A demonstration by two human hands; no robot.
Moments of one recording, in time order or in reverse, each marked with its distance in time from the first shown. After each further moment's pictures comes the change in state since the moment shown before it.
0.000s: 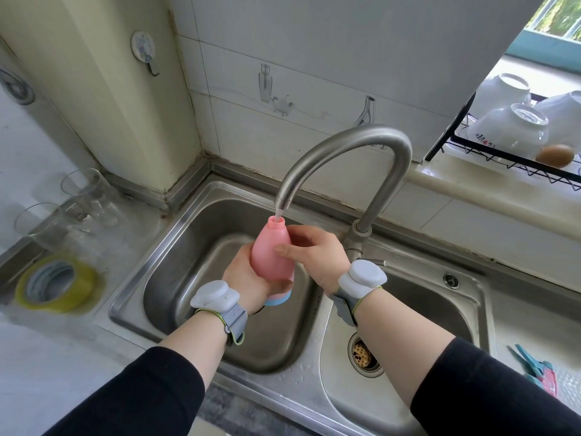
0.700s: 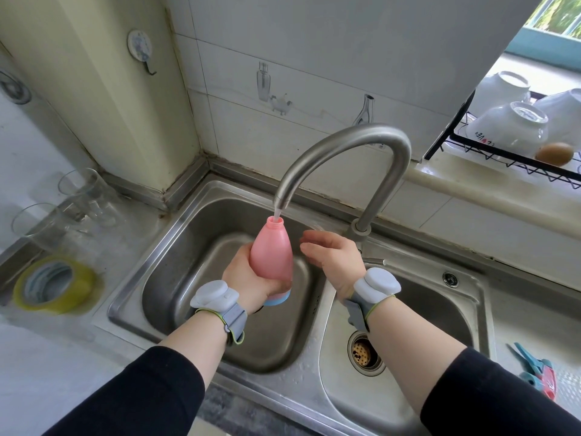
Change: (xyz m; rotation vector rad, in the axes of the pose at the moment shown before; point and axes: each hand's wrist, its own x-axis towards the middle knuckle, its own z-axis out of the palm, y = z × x) left_hand -0.008 0.008 0.000 0.006 0.029 -0.006; right_hand 0.000 0.023 -0.018 0.162 0.143 0.089
